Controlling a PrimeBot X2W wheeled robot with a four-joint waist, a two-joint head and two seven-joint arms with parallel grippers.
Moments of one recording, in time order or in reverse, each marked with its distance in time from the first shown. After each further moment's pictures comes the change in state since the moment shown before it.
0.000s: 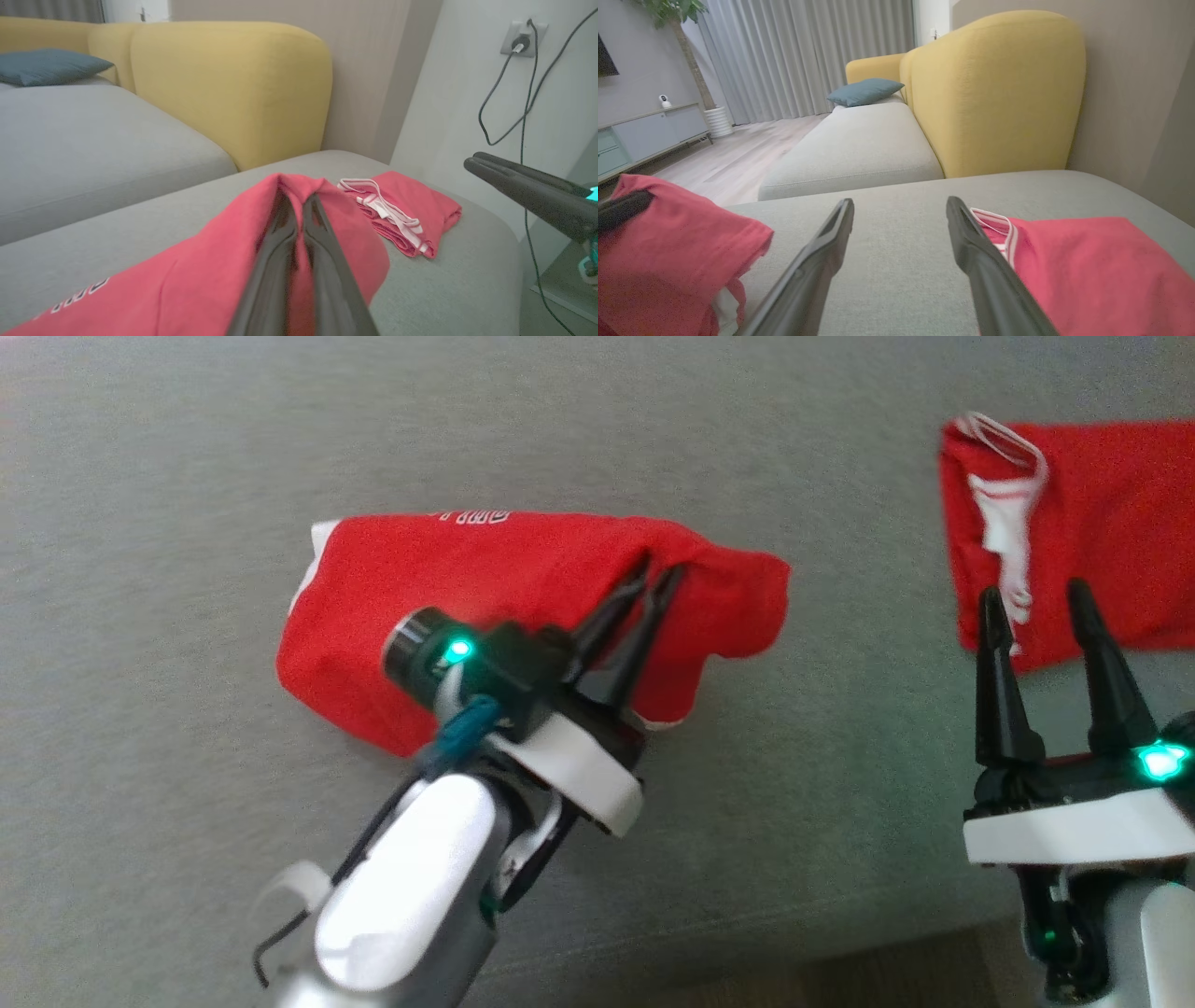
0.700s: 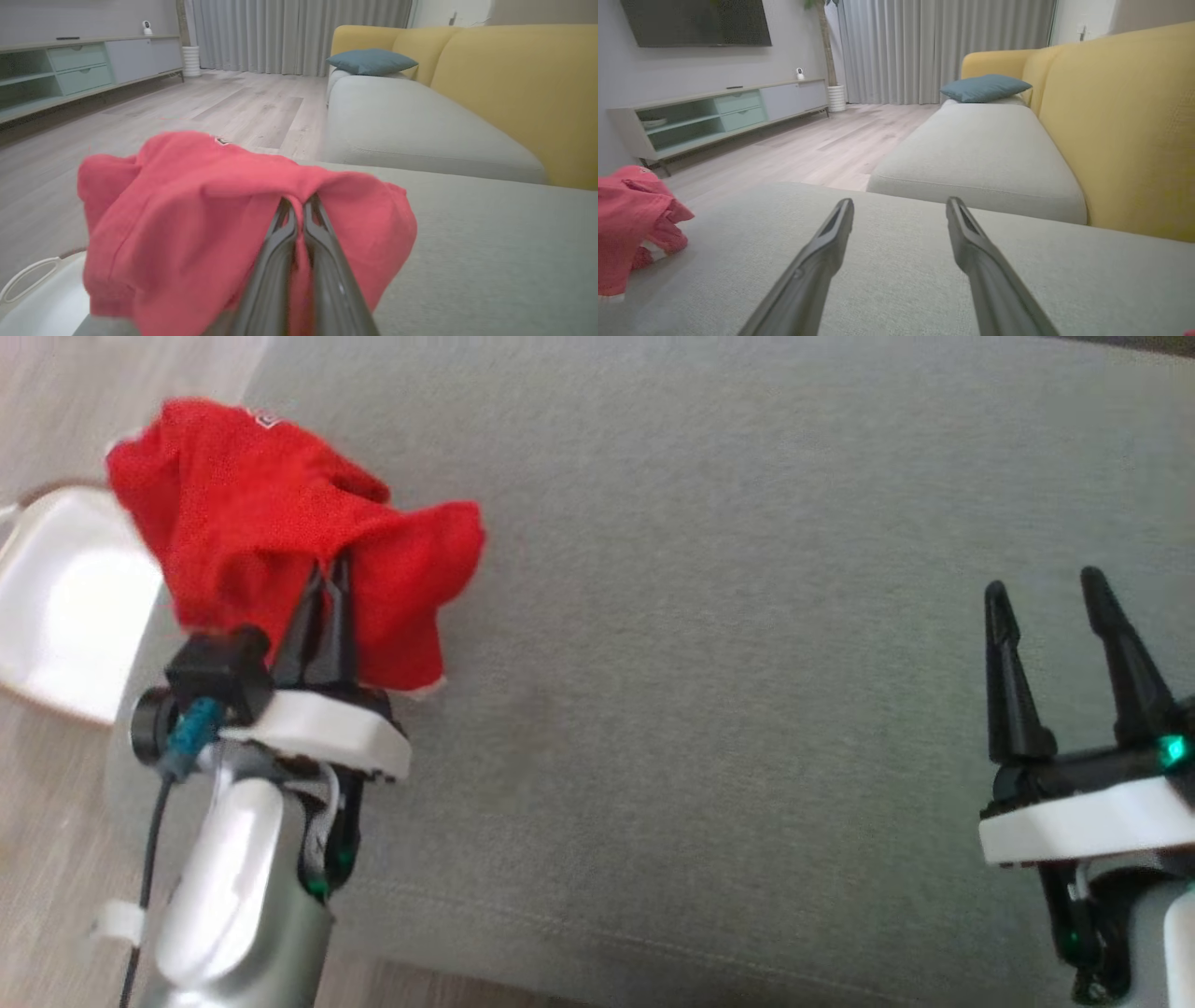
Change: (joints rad) left arm 0.053 0.053 0.397 0.268 -0.017 0.071 -0.152; right arm -0.004 -0.022 -0.016 -0.080 -0.102 0.000 0.115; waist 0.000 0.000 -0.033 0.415
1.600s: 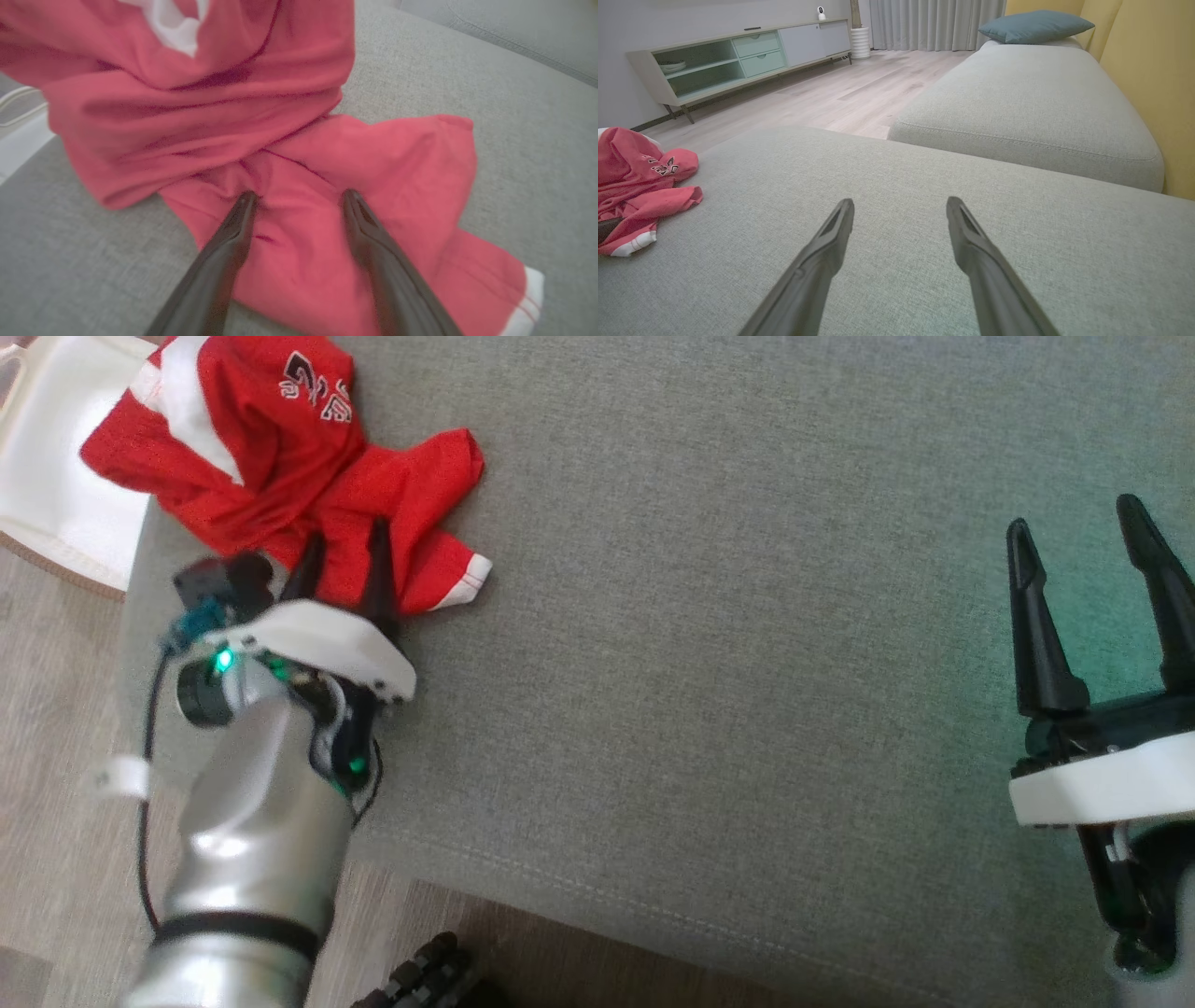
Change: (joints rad) left arm -0.283 -0.082 0.035 0.519 -0.176 -0.083 -0.003; right arm -0.061 -0.066 0.015 -0.113 -0.038 0.000 0.114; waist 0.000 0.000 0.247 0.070
